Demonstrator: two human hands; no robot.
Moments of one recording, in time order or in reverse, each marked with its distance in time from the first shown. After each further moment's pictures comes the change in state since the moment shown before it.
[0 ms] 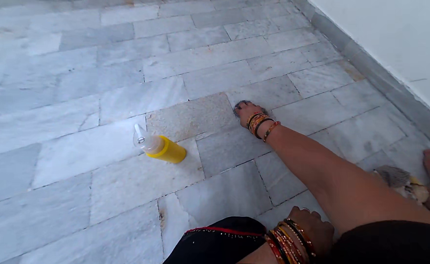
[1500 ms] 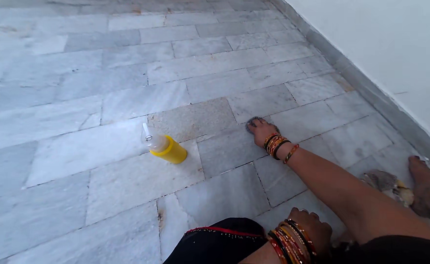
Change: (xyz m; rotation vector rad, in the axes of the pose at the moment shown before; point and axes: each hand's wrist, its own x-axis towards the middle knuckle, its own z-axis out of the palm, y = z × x) left_hand 0.014 -0.001 0.013 0.055 0.055 0.027; right_hand -0.059 0.024 0.028 -0.004 -0.028 0.048
